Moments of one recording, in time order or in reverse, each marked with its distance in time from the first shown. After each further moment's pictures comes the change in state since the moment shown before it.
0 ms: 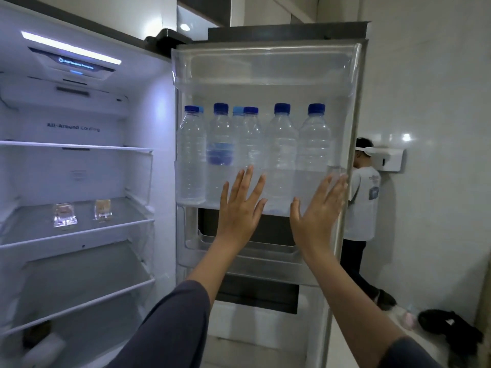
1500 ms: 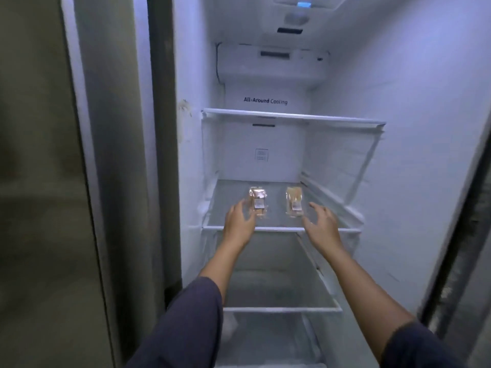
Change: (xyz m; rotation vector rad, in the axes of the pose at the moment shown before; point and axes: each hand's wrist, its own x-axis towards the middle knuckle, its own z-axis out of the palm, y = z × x) left_hand -0.148 -0.524 -0.076 -0.022 -0.169 -1.107; right_hand -0.145 -0.311 0.483 0.566 -0.934 -0.028
